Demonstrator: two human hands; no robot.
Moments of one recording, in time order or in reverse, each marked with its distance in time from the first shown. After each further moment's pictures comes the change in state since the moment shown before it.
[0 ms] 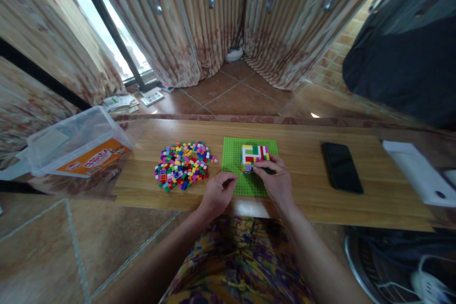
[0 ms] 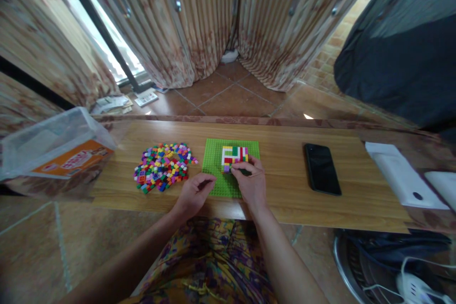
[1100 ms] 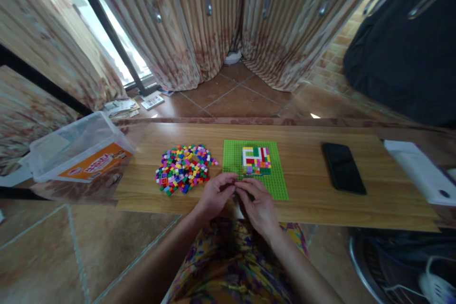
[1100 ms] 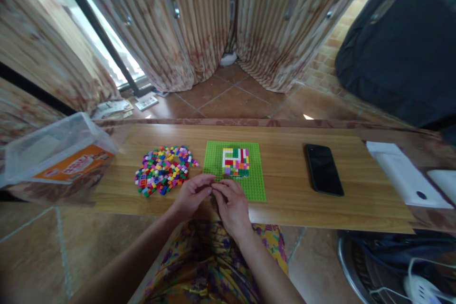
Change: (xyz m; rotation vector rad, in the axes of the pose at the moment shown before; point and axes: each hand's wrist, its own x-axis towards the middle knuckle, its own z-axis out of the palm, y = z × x) left_hand -0.001 0.001 -0.009 -0.511 -0.145 -0.239; right_hand -0.061 -0.015 0.021 -0.113 -0.258 -0.156
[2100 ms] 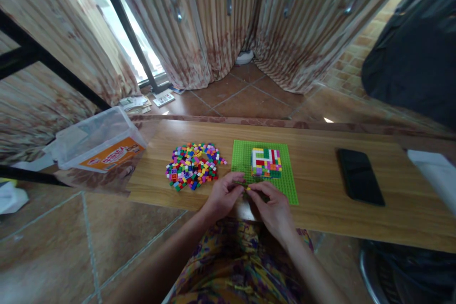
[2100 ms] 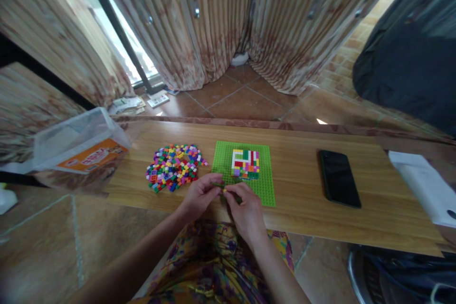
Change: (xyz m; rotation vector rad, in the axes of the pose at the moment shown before) left_hand -0.002 -0.007 0.002 0.086 0.064 0.103; right_hand 0.002 -0.004 -0.014 0.034 -0.043 0.083
